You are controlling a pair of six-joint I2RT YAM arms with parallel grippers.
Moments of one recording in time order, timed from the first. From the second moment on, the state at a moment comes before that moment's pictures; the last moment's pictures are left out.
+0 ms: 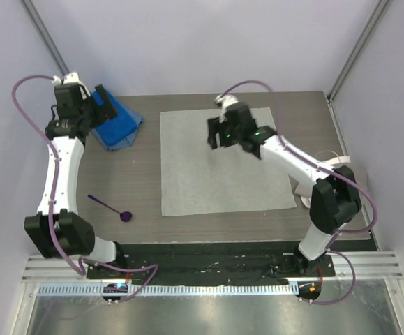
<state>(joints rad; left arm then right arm) 0.11 1.50 1.61 -0.58 0.06 -0.35 0.47 1.69 1.43 -0.30 -0.01 0.18</state>
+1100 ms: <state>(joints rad) 0.08 1.07 1.17 -0.57 -0.15 -0.24 1.19 2.16 1.63 -0.46 0.18 0.24</state>
